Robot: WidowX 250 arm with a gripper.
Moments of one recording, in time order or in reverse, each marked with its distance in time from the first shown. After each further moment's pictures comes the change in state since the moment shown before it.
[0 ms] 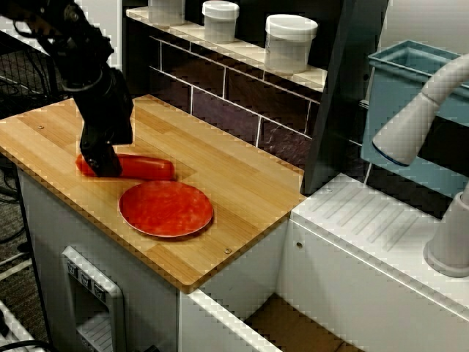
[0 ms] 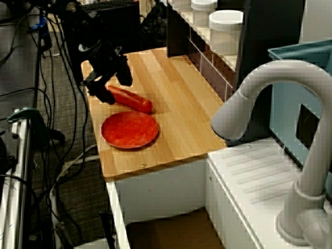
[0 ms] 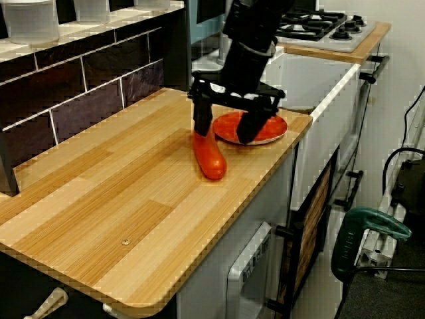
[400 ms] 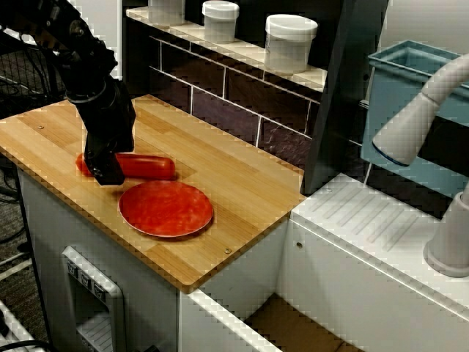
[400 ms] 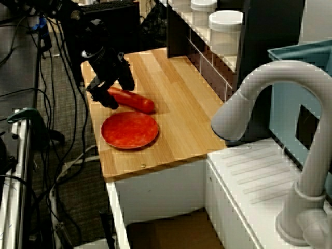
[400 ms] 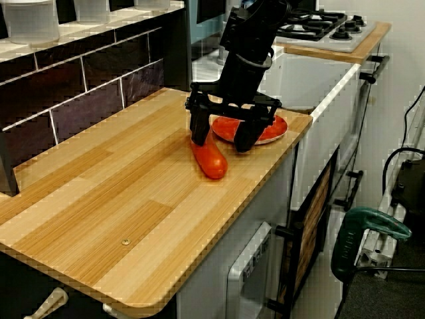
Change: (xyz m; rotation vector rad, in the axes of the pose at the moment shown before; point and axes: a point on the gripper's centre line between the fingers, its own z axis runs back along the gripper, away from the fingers) arm -0.002 0.001 -0.011 -0.004 0.013 0.025
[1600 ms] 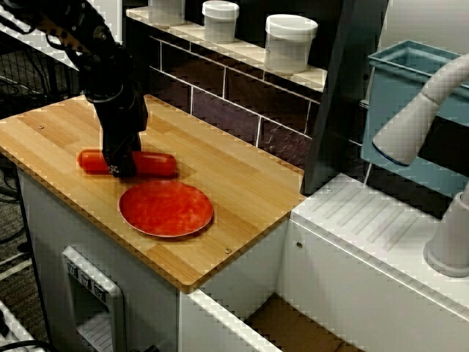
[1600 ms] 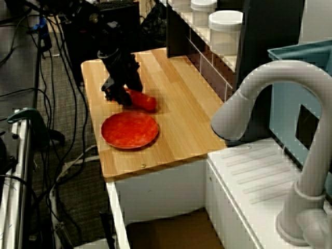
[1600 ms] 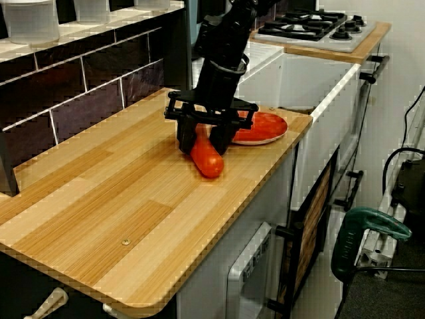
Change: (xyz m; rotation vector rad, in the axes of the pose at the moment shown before) arm 0.004 0.019 -0.017 -0.021 0.044 0.070
